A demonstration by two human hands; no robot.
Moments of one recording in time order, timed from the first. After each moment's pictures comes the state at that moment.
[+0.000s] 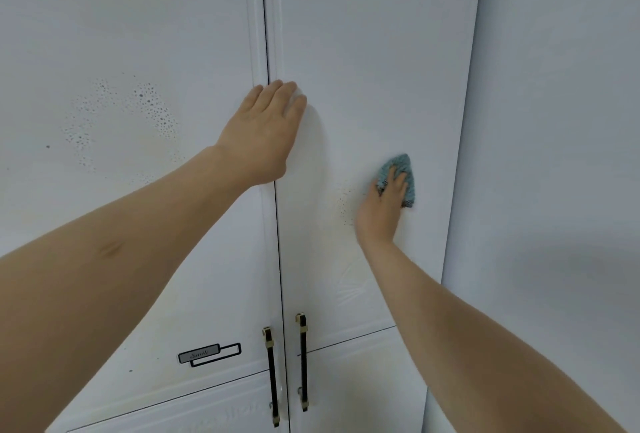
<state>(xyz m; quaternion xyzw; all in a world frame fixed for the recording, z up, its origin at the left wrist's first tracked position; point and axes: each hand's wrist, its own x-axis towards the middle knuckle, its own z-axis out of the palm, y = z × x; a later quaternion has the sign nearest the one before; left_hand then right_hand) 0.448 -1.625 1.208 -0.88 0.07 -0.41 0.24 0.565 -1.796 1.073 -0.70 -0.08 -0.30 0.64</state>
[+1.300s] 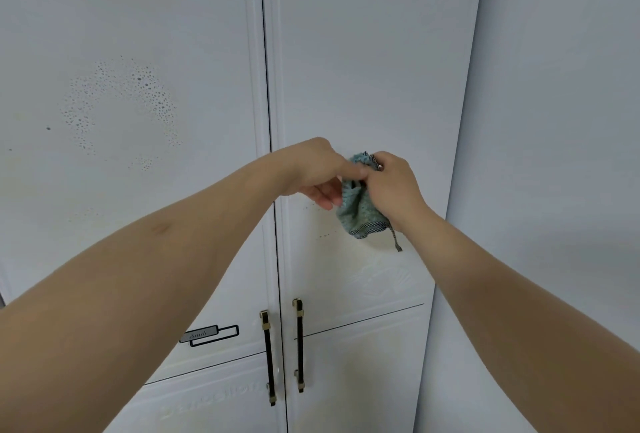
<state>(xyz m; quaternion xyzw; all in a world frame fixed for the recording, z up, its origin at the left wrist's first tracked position) 0.450 -1.700 1.182 -0.90 0.03 -0.02 -0.43 0.507 -1.845 1.121 -0.78 -0.19 -0.19 0.56</state>
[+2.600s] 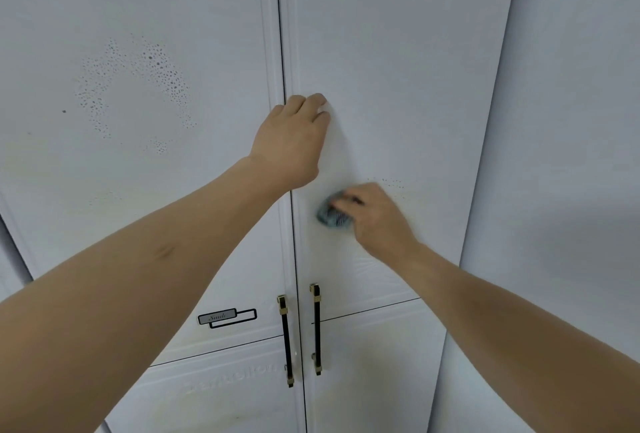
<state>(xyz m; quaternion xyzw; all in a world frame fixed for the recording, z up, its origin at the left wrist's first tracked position) 0.454 -1.648 1.156 -0.91 0.05 -0.38 0.18 0.554 -1.811 1.012 -0.73 -0.46 -0.46 0.21</state>
